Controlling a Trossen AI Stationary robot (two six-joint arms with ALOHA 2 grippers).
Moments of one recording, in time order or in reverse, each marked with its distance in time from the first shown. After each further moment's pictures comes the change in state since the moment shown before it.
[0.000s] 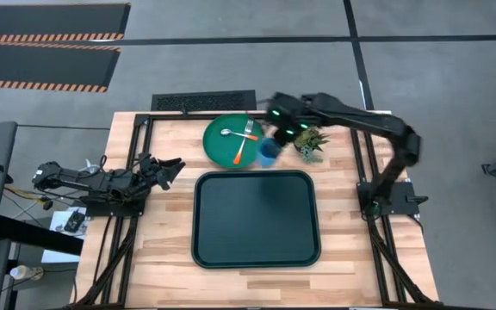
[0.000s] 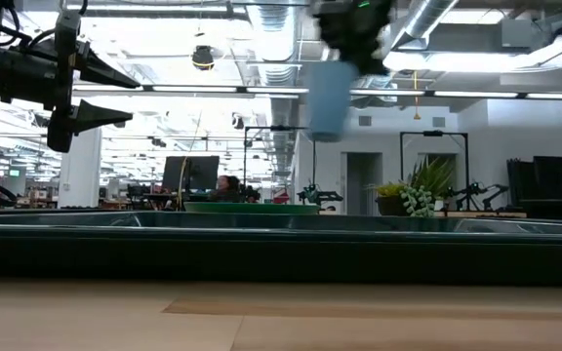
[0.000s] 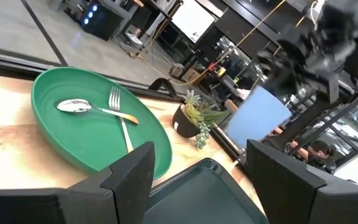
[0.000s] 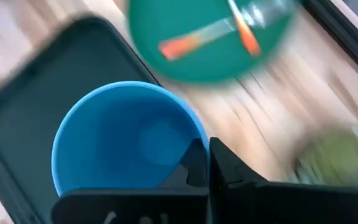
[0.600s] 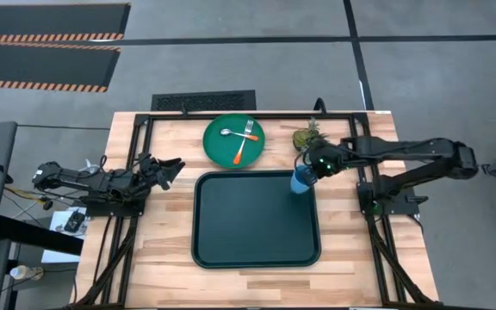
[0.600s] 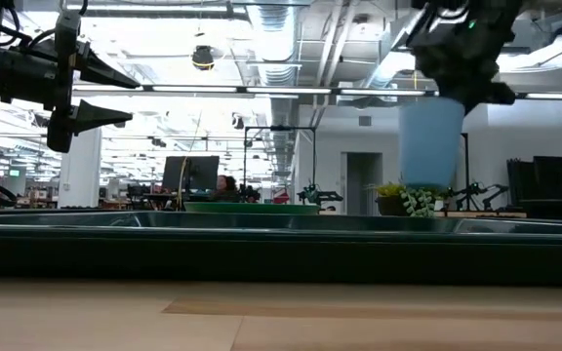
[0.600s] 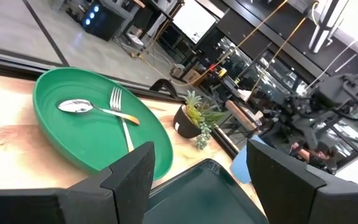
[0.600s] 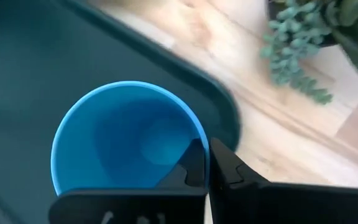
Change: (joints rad) left arm 0.000 0.000 0.000 -0.001 -0.010 -0.004; right arm 0.163 -0.484 -0.752 0.246 0.138 0.461
